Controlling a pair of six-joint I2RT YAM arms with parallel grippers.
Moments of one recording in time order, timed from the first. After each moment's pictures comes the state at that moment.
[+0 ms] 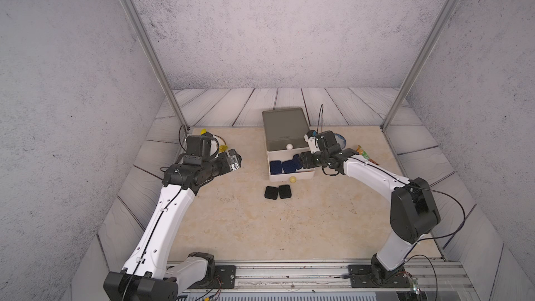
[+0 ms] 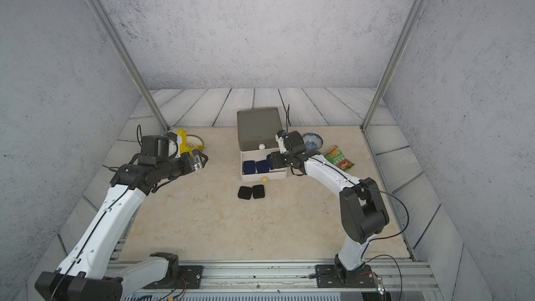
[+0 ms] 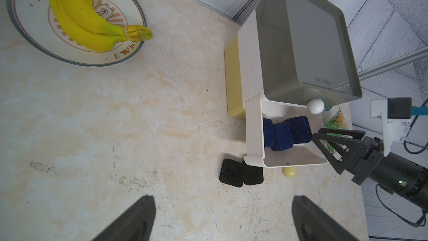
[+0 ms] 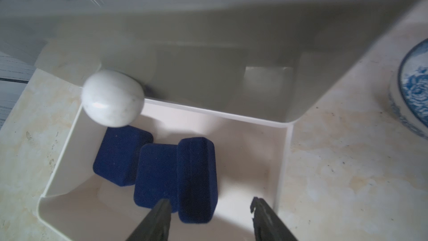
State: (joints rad) left arm -0.17 1.14 1.22 -0.83 0.20 -0.48; right arm 0.49 1.70 1.31 -0.39 -0.14 0.21
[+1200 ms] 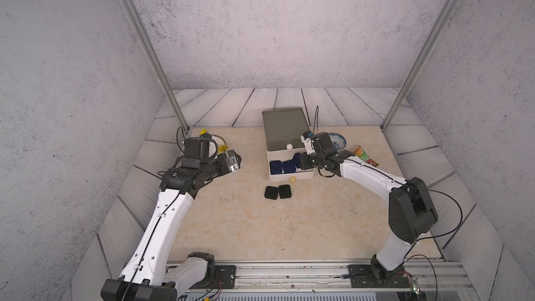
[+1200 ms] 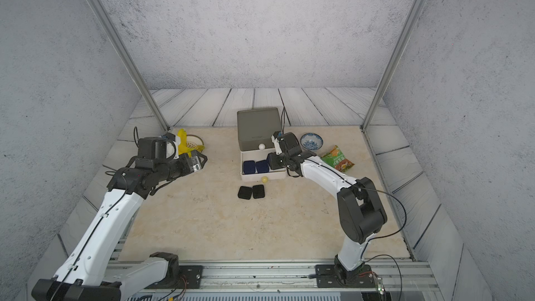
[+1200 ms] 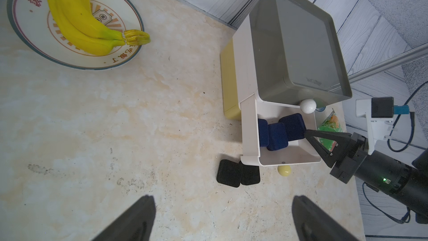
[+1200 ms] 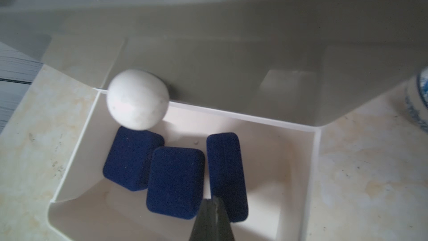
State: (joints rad) left arm -0.17 1.10 1.20 -0.82 0.21 -0.48; right arm 0.53 1.74 1.31 -0.36 -0.08 0.23
